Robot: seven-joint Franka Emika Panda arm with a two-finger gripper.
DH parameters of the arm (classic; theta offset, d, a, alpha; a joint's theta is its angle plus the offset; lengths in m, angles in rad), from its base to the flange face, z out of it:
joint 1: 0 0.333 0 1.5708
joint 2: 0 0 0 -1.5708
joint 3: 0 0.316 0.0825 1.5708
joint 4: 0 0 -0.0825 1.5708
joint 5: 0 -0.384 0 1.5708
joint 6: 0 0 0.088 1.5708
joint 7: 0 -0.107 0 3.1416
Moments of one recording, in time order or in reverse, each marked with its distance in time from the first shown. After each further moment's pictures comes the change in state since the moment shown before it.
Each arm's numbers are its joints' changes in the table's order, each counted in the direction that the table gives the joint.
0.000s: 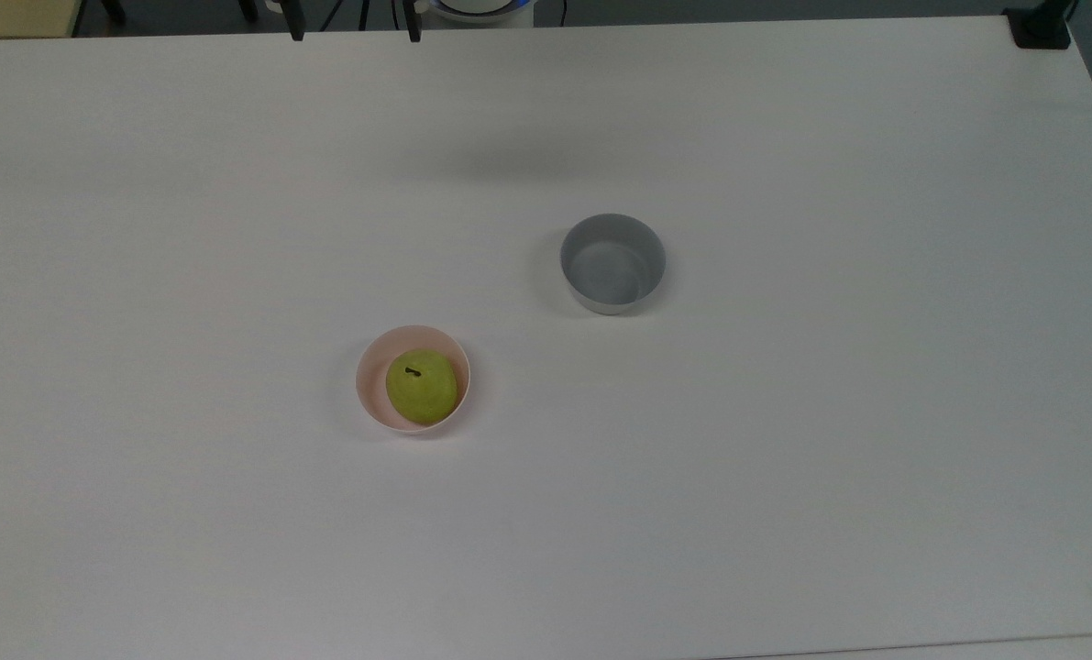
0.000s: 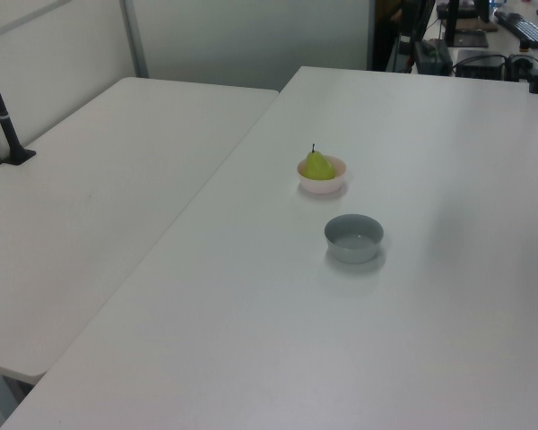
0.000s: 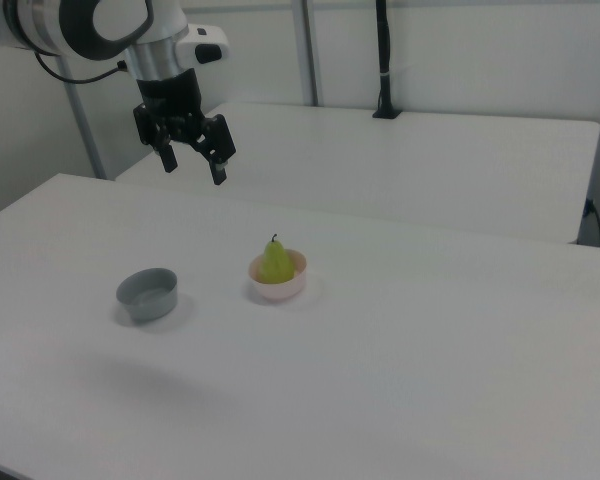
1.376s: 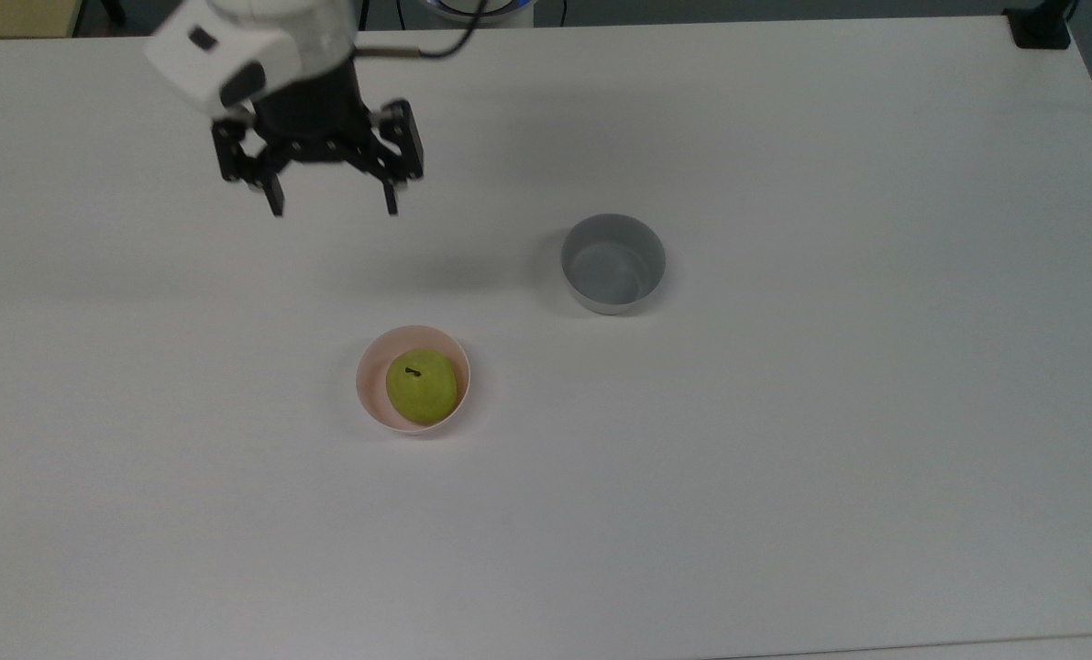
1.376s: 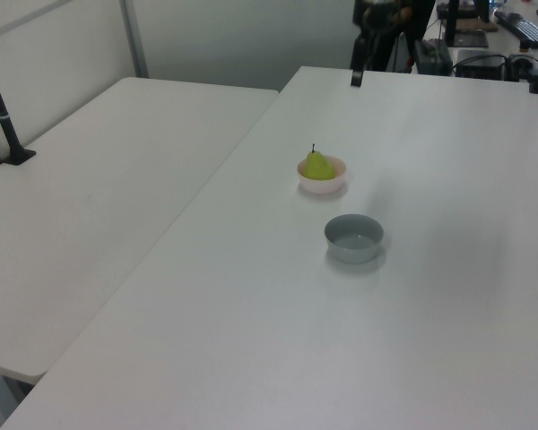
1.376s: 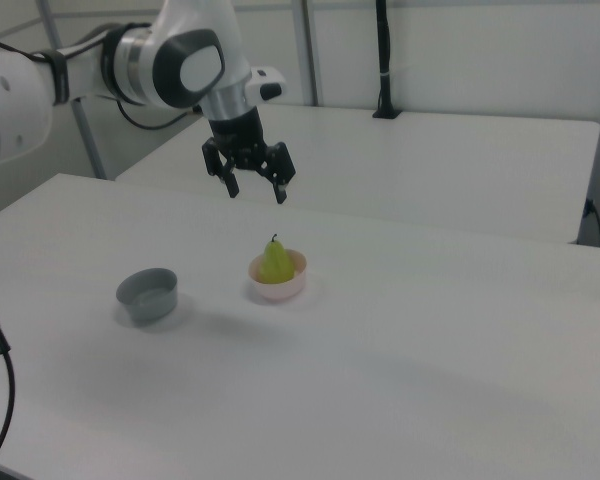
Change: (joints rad) arm 0.016 -0.315 -0.018 0.165 0.045 -0.181 0.081
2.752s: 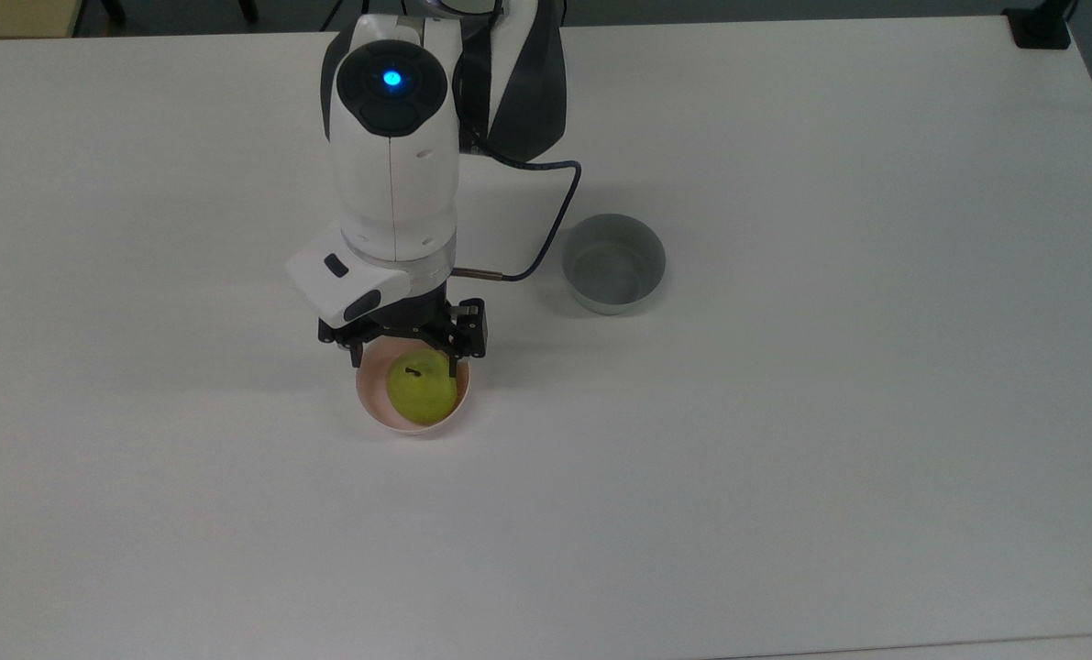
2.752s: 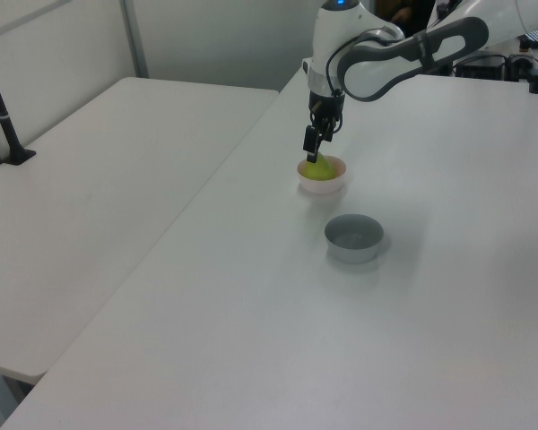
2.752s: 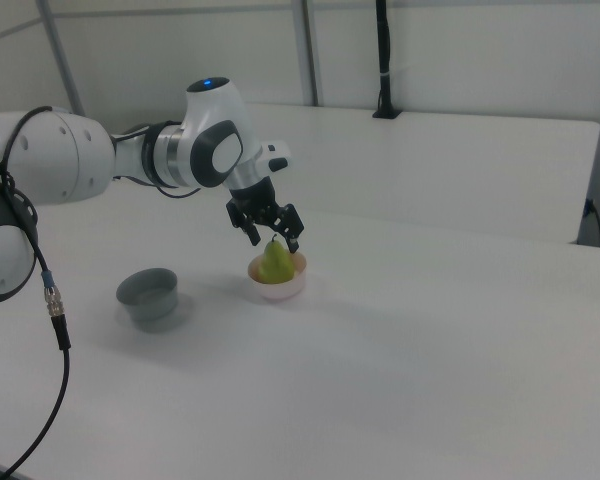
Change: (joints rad) arm 0.077 -0.279 0.001 0.013 0.082 -0.300 -0.235
